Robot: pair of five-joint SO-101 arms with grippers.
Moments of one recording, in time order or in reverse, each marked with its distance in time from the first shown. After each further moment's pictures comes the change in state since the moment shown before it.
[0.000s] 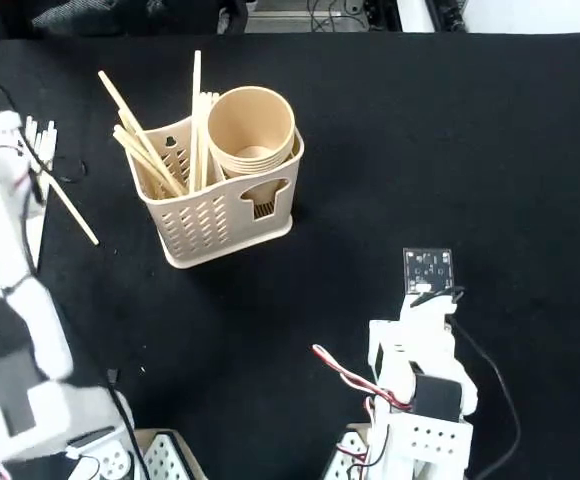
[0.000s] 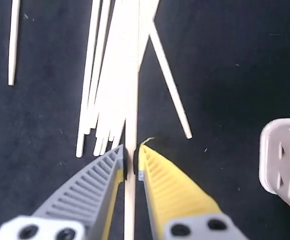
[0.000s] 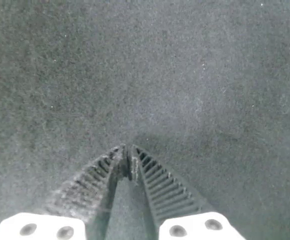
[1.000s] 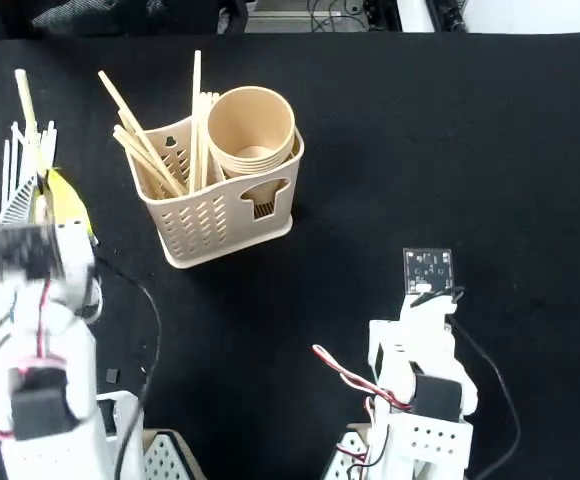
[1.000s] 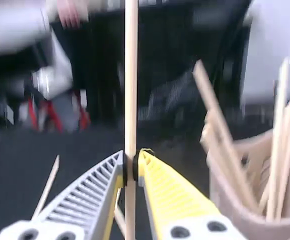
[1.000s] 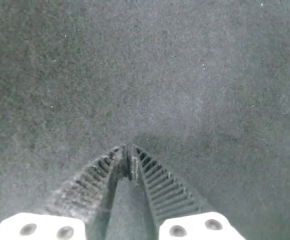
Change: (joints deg) left arm 14.8 -83.5 59.2 -38.9 0.0; right arm 0.0 0.0 0.0 0.0 0.0
